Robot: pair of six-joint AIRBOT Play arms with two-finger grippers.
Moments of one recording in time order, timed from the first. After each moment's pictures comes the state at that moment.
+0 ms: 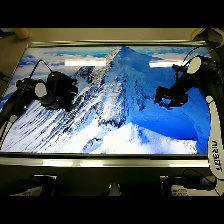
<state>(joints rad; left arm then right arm) -0.27 -1.35 1.26 1.60 -1.24 -1.76 0.03 -1.51 1.57 -1.36 1.57 1.76</state>
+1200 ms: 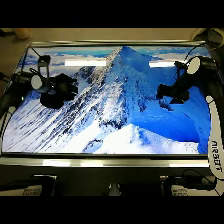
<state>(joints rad) -0.14 -1.48 1.43 1.68 -1.04 -1.85 0.03 -1.51 1.57 -1.42 1.49 1.76</state>
